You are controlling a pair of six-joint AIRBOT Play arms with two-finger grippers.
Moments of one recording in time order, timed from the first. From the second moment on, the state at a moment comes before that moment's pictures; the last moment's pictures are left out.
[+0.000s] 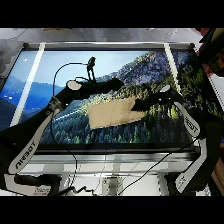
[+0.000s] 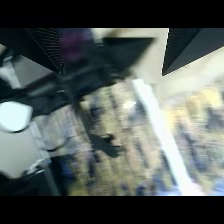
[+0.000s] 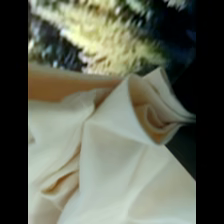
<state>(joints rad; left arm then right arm) -0.40 -1.58 1.35 0.38 -0.64 -1.00 0.05 -1.94 1.43 -0.73 1.23 1.09</state>
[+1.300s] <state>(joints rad) -0.12 -1.04 1.35 1.23 -1.01 -1.02 -0.88 -0.93 1.49 -1.63 1.52 1.55</state>
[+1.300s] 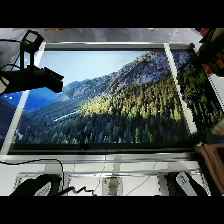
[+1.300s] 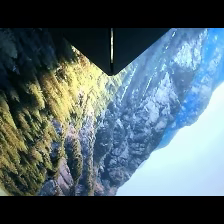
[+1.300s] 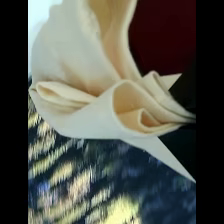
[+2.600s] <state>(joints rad) -0.12 -1.03 1.35 1.23 -1.01 -1.02 -1.41 -0.88 1.49 -1.72 1.61 1.58</state>
